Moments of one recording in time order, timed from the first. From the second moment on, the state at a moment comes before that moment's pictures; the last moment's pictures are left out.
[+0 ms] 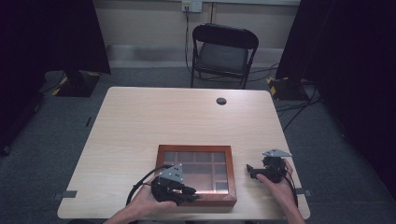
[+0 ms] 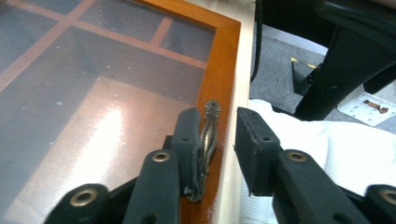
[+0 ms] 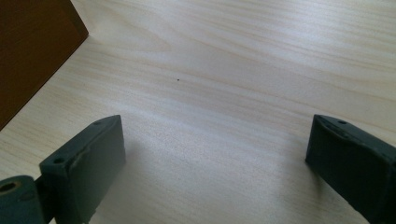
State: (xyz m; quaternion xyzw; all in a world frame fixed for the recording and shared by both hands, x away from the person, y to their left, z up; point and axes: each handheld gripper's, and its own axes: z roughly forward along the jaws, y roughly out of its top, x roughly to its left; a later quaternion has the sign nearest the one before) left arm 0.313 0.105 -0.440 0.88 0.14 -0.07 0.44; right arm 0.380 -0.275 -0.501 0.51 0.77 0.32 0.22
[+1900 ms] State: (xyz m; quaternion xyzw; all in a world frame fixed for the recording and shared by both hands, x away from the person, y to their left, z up) left arm 0.310 0.096 -0.440 0.89 0.12 -0.03 0.44; right arm 0.380 -0.275 -0.501 0.51 0.77 0.32 0.22
